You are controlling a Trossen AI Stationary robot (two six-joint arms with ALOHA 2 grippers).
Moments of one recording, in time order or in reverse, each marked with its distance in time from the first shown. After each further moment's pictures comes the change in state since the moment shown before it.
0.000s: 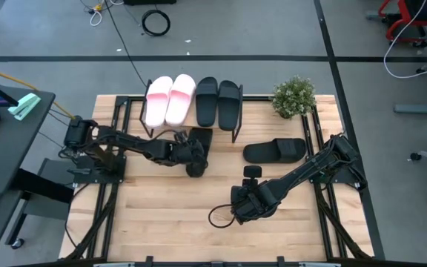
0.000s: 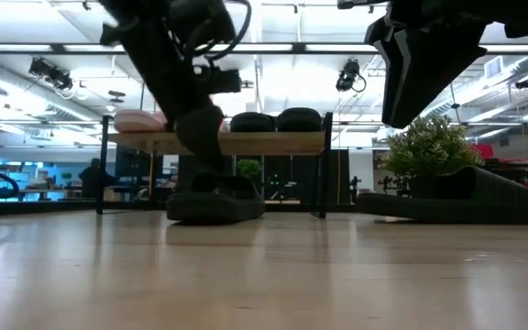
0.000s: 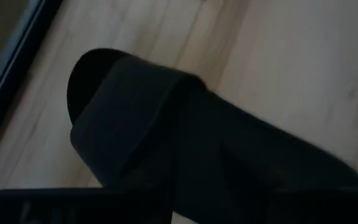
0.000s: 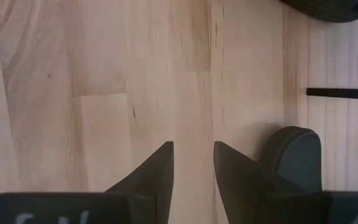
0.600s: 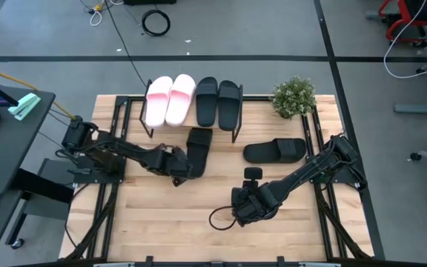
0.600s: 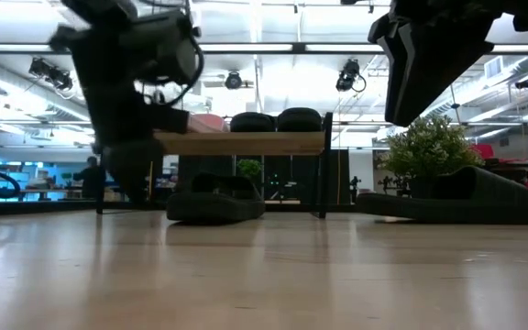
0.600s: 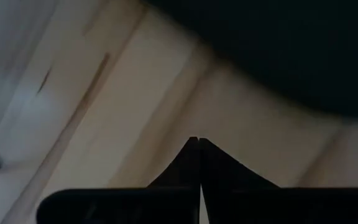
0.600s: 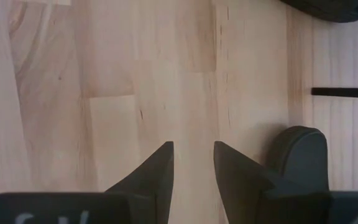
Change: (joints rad) left arm -0.098 -0.005 -0.109 -0.294 0.080 -0.475; right arm 0.015 0.000 0.000 0.009 0.000 0.025
